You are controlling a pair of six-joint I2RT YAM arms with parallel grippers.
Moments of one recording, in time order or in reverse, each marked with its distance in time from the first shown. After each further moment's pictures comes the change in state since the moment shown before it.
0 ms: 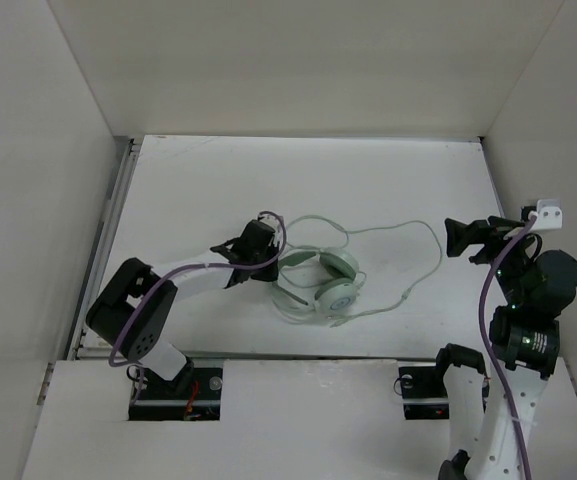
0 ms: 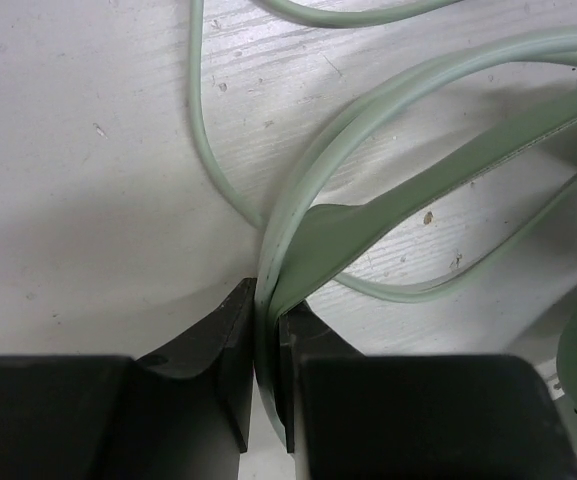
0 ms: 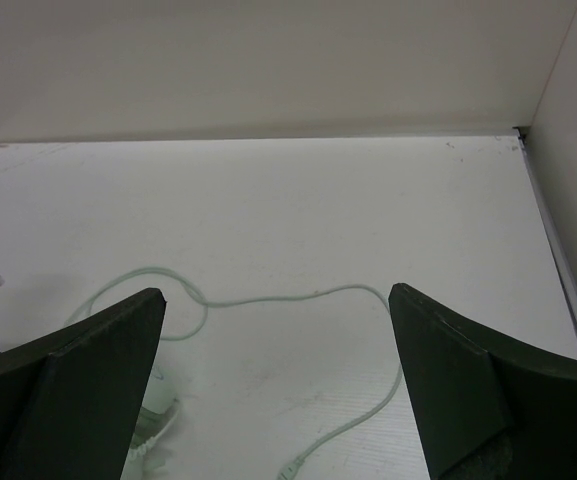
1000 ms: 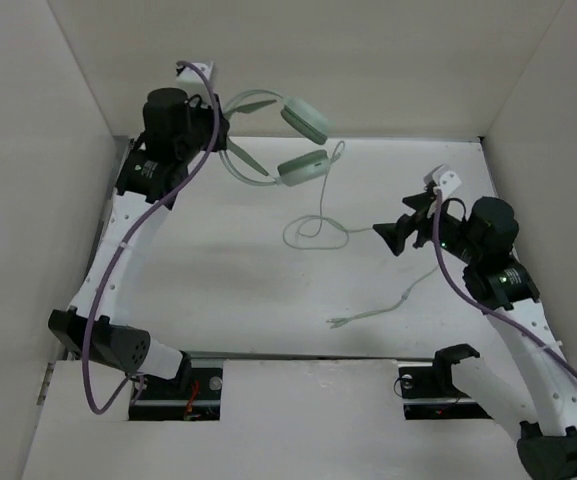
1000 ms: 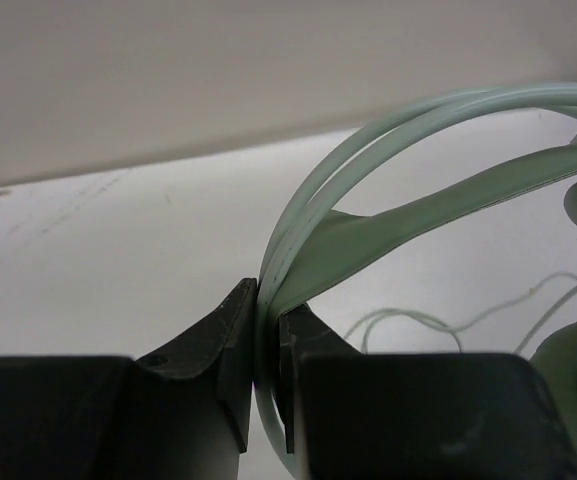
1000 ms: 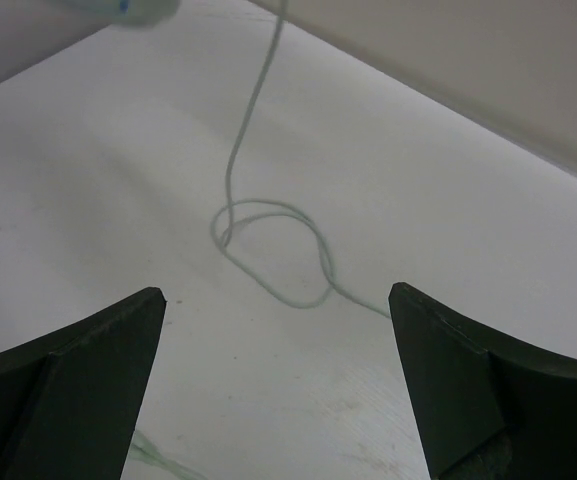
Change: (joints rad) left arm 0.303 -0.111 0.933 -0.410 0.010 0.296; right arm 0.512 0.316 0.028 0.136 -0.046 -0.208
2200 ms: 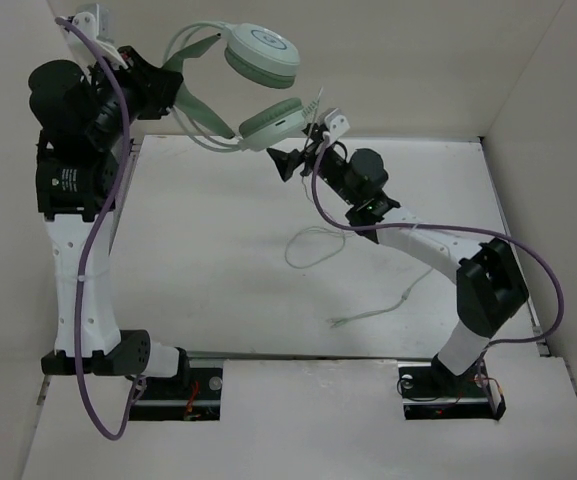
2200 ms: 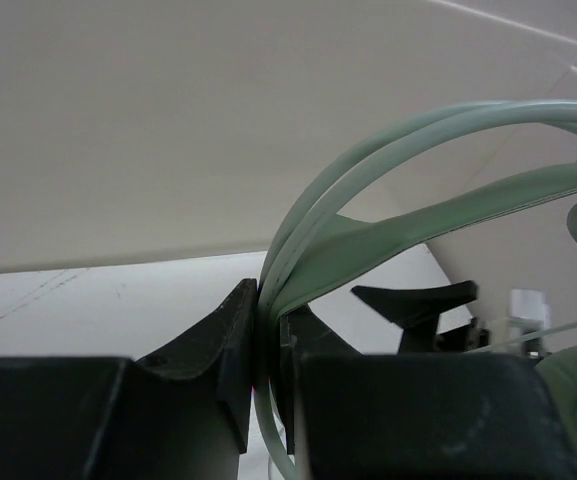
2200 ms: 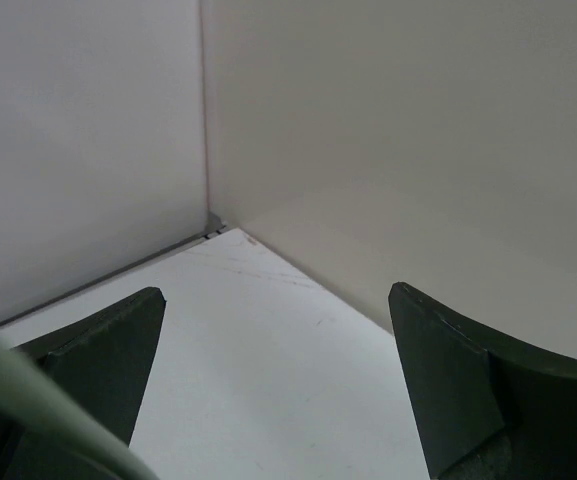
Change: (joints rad) left arm 0.285 -0.035 0.418 -0.131 0.327 -0.243; right arm 0.470 0.902 0.398 0.979 0.368 0.029
